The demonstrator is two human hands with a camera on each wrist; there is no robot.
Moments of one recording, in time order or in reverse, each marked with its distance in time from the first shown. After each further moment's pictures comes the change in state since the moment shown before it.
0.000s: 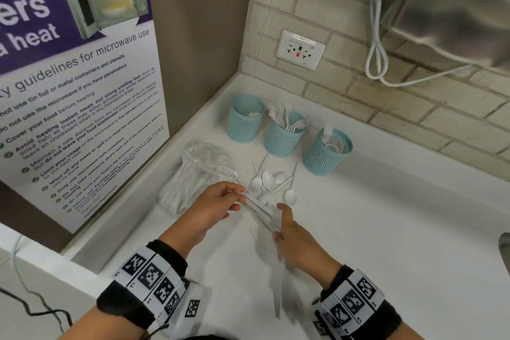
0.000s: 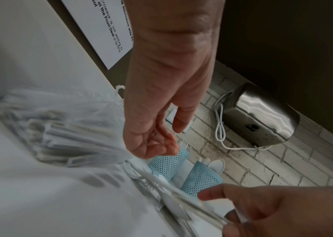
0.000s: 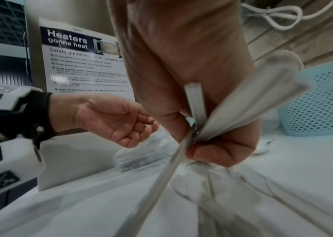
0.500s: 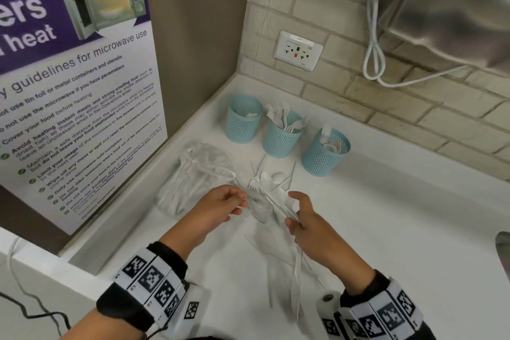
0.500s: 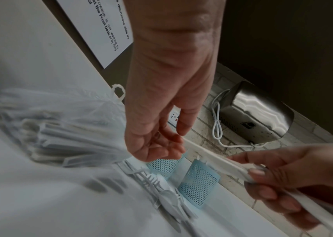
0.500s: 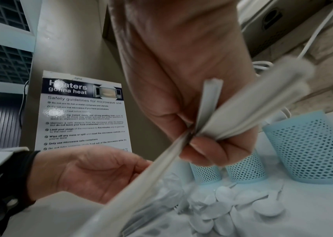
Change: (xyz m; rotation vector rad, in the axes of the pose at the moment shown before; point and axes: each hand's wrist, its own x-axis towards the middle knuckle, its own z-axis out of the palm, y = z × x) left_hand 0.001 -0.004 0.002 0.064 -0.047 0.020; right_hand -0.021 0.002 -0.036 0.137 0.111 -0.091
